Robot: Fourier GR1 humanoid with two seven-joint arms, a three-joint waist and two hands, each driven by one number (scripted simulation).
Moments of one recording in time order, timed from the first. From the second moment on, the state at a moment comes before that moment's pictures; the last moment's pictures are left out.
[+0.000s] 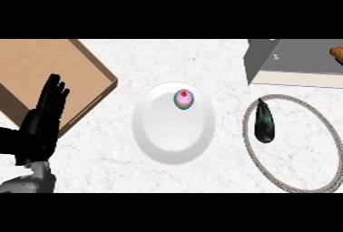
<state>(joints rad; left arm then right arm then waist) -0.09 0.17 0.06 -1.72 0.01 0.14 0.18 -0.60 -0.49 -0.43 -1.51 0.63 0.20 0.48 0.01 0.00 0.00</state>
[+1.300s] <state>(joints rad) -0.10 0.14 0.05 -1.71 -0.02 0.13 0.18 -0.95 -0.59 -0.51 -0.61 0.60 -0.15 0.01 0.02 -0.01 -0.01</state>
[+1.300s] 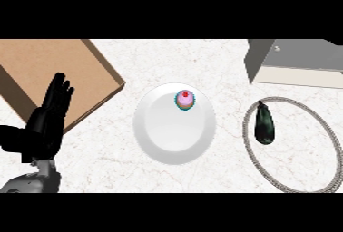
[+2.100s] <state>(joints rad) -0.08 0.14 0.07 -1.71 -0.01 0.12 0.14 -1.03 -0.74 -0.64 -0.50 0.43 -0.13 -0.04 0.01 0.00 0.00</state>
